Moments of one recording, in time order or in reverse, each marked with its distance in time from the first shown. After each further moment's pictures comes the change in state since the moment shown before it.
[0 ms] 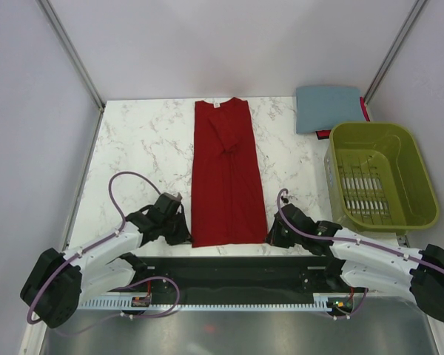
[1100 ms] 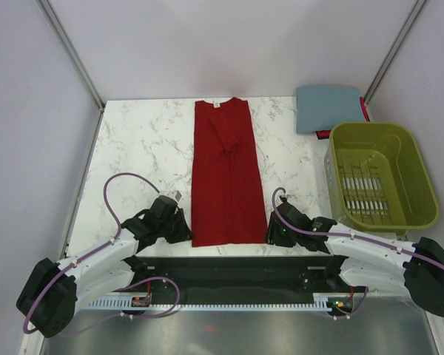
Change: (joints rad) left arm 0.003 -0.092 -0.065 0.108 -0.018 0.052; right arm 0.000 0.075 0.058 -0.084 0.053 -0.027
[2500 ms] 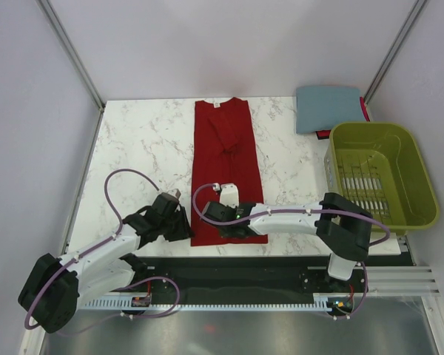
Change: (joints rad) left arm 0.001 0.044 0.051 -0.066 -0.062 0.016; right arm 0.307 0.739 0.673 -0.105 0.329 -0.008
